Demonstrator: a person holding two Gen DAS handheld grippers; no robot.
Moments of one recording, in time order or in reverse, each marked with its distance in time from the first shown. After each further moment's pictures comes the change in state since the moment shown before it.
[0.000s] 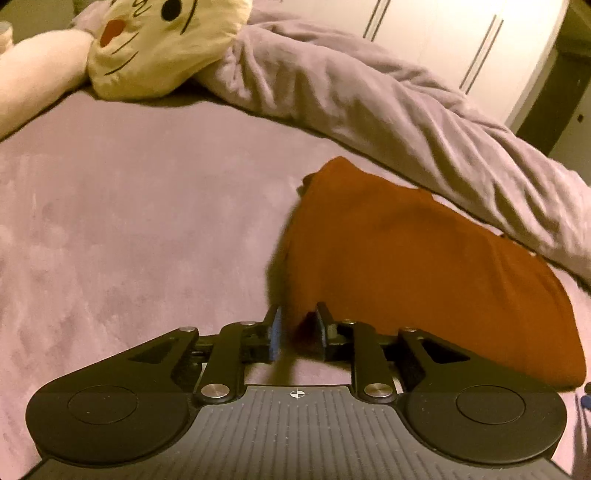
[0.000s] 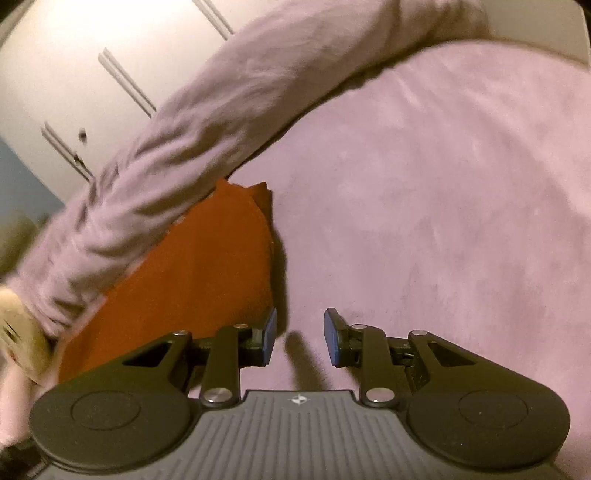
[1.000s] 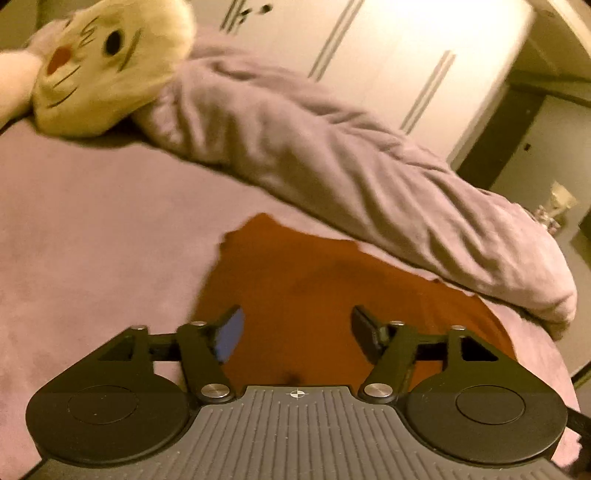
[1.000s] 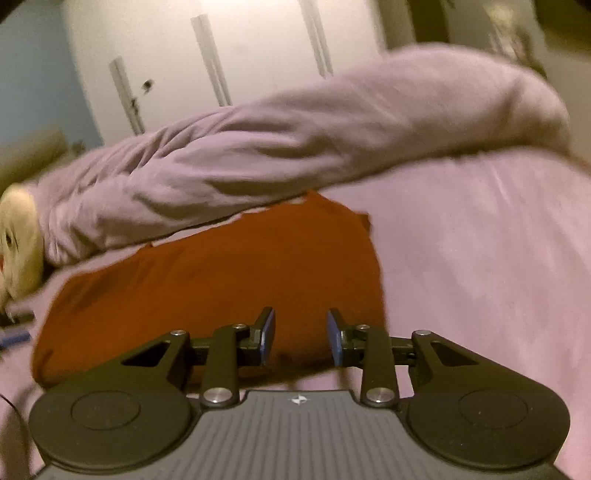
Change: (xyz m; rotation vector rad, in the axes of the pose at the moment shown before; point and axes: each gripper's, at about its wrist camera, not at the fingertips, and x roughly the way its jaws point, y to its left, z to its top) left arm -0.006 -0.035 0.019 0.024 -0.126 -0.213; right arm 0.003 0.111 -0.033 -0.454 -0.113 -0.030
